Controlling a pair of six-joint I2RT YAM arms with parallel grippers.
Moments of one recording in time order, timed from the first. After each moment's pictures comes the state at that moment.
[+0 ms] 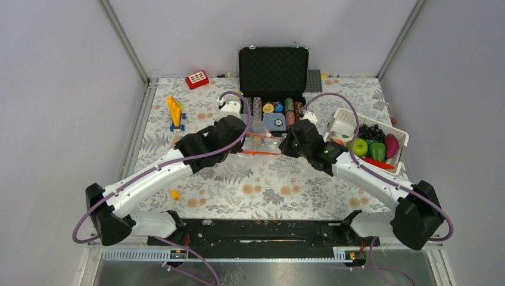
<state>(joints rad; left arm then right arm) -0.90 1.26 1.24 -0.72 -0.53 -0.55 0.71 1.27 0.90 -0.32 0.20 0.77</state>
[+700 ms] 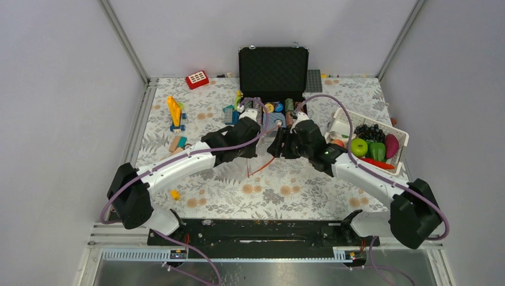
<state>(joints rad) -0.86 1.47 1.16 -0.54 -0.28 -0.57 0.65 1.32 0.82 -0.13 -0.09 0.64</state>
